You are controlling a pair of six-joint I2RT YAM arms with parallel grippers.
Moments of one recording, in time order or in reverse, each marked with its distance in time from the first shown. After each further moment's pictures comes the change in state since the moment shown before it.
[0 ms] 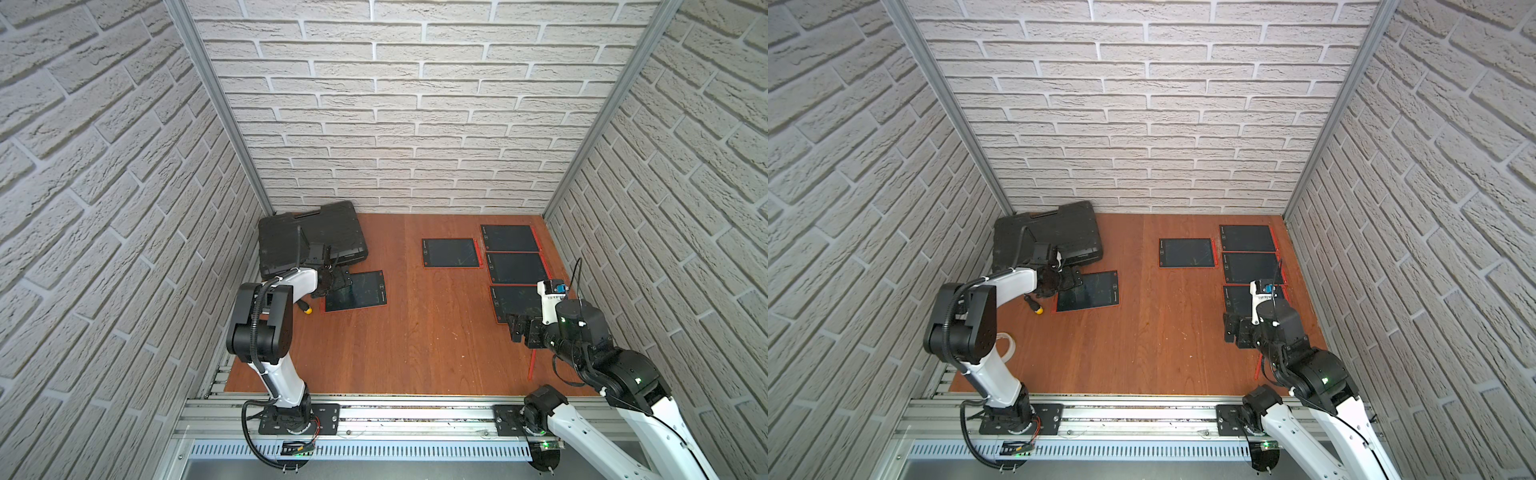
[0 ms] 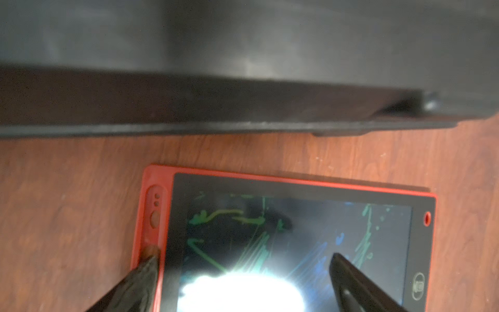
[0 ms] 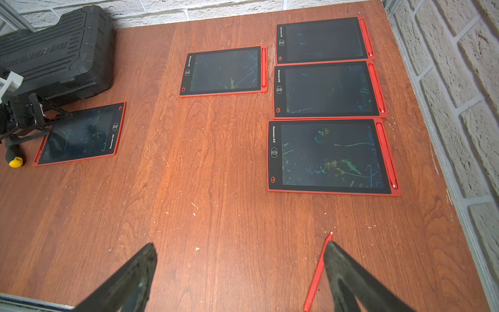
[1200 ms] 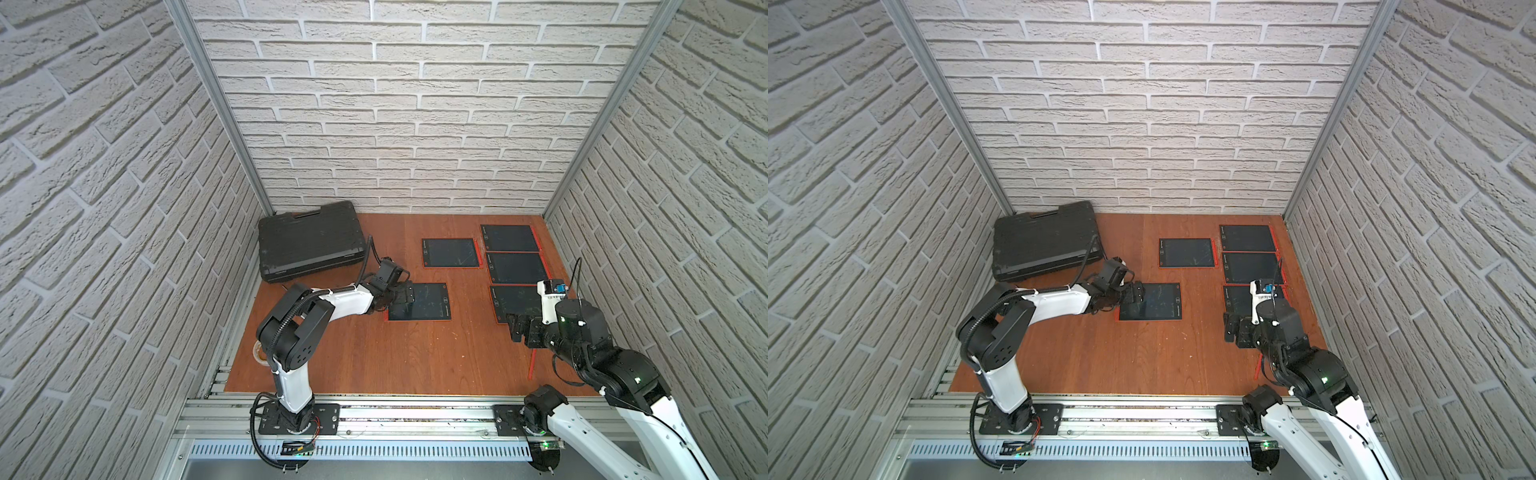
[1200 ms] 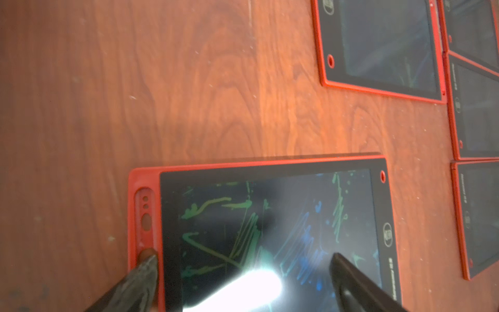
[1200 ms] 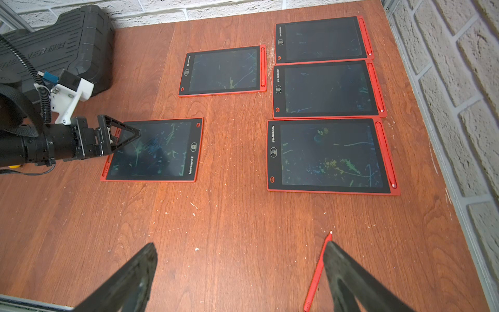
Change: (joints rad) left arm -0.562 0.053 -0.005 0.212 -0.085 -0.287; right arm -0.003 0.003 0.000 0.000 0.000 0.000
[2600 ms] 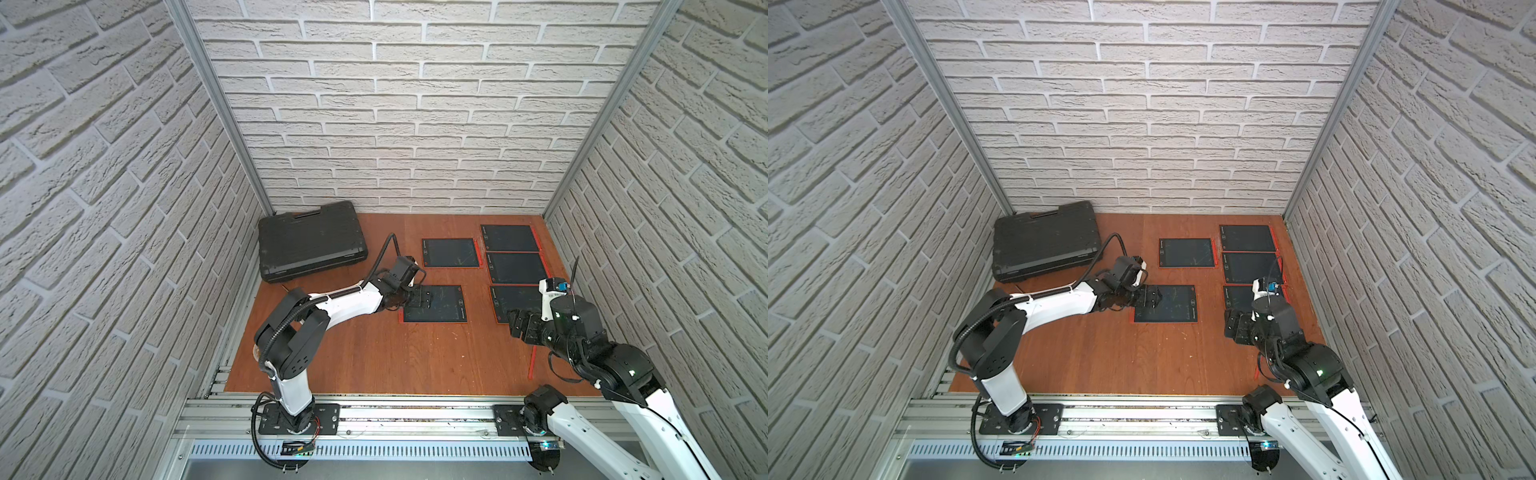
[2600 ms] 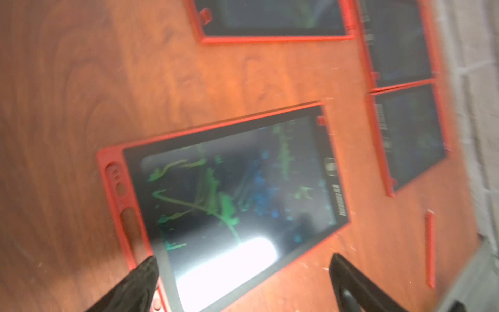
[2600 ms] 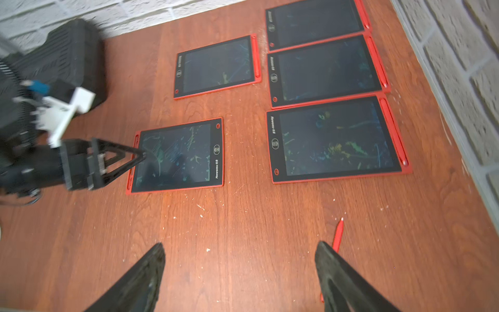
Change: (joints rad) left arm -0.083 -0.063 0.138 -0.165 0.141 0.156; right arm 0.000 0.045 0.002 -0.009 0.021 0.177
